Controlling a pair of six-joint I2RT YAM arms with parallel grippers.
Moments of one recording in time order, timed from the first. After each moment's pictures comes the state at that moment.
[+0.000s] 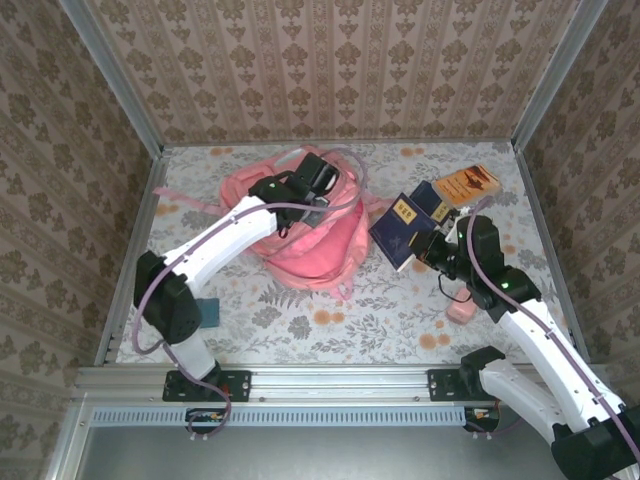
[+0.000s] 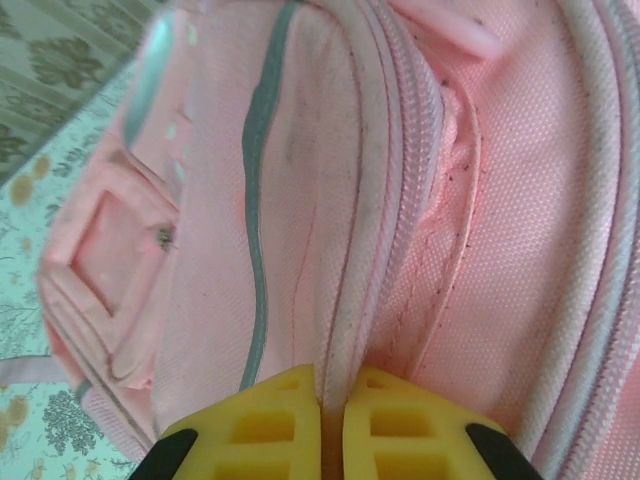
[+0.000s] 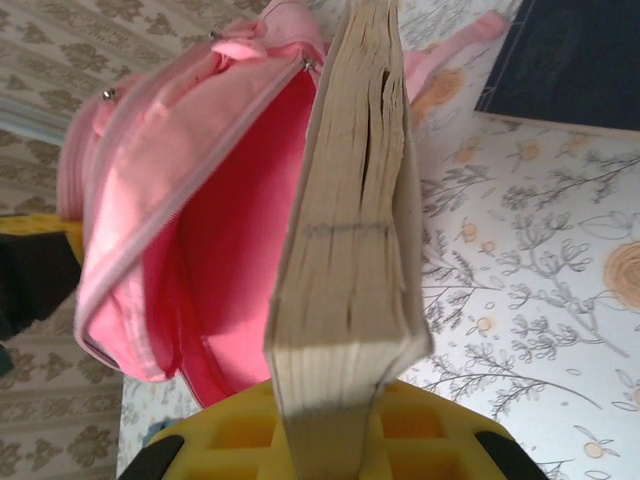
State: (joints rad) left arm -0.79 1.69 1.60 -0.83 -0.40 0.02; right arm 0.31 0.81 0.75 -0.49 -0.19 0.84
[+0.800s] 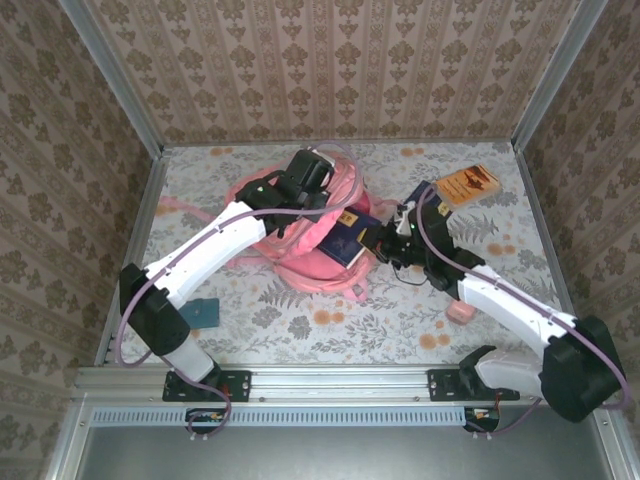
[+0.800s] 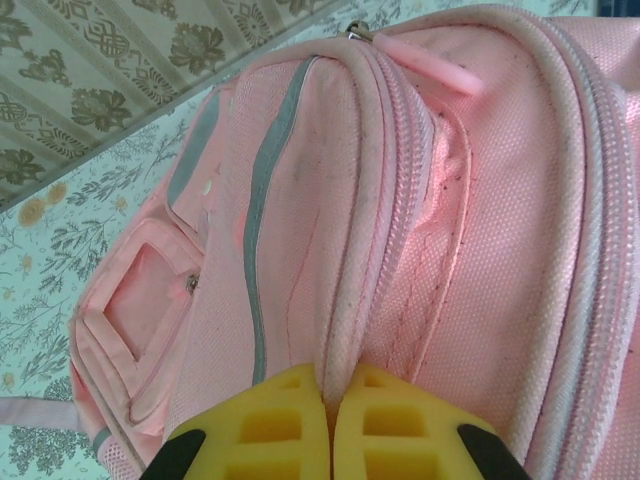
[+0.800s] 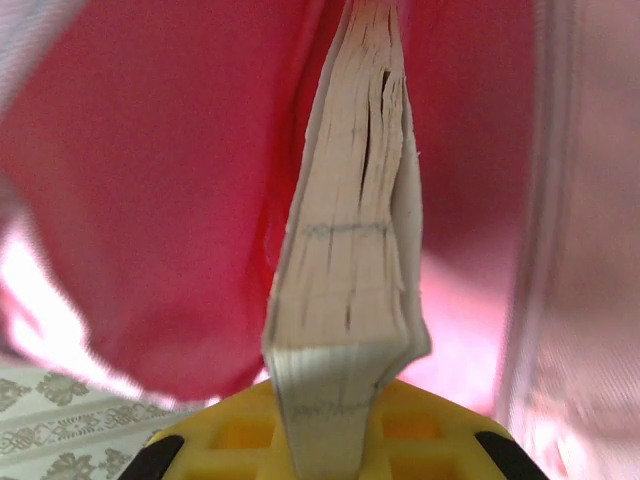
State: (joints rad) left arm -0.81 1.60 1.59 -0.79 -0.38 -0.07; right arm 0.49 1.22 0.74 0.01 -0.36 1.15
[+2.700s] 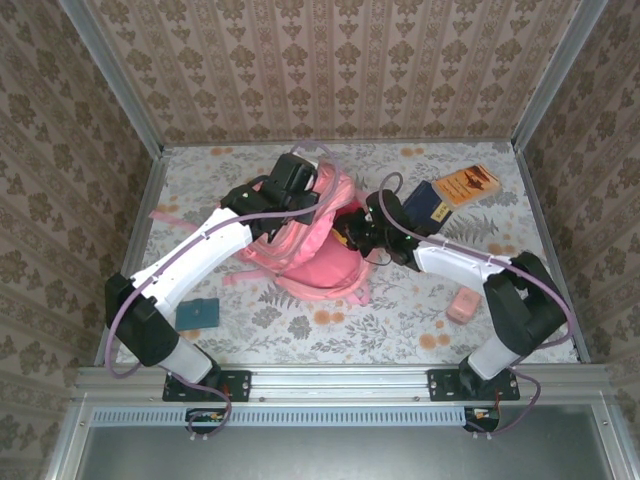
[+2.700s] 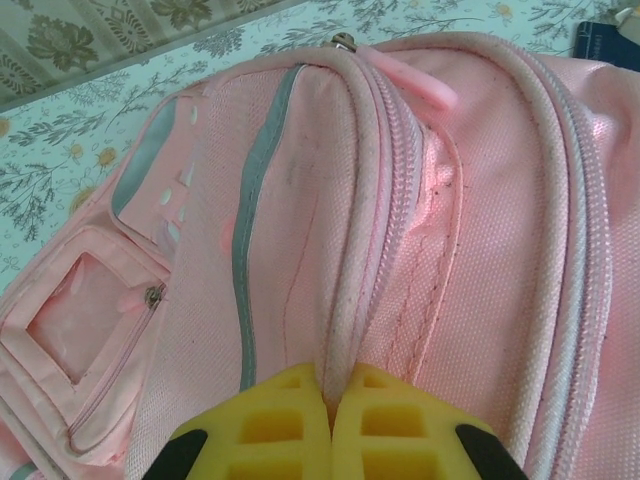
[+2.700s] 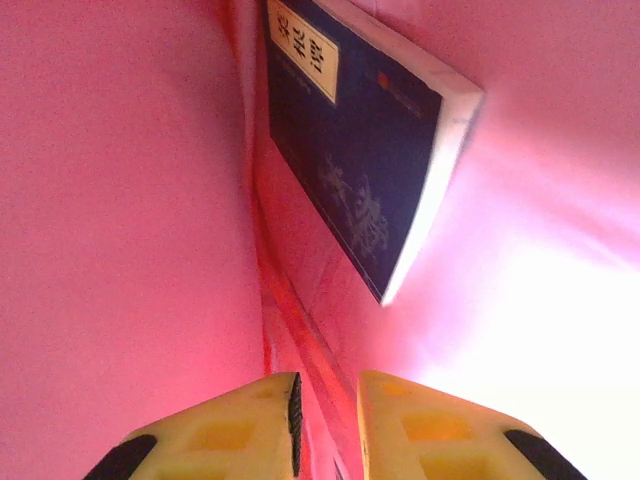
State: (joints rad) left arm -0.75 1.53 1.47 -0.74 -0.28 -0.20; right arm 0.56 1.56 0.94 0.04 -0.29 1.37
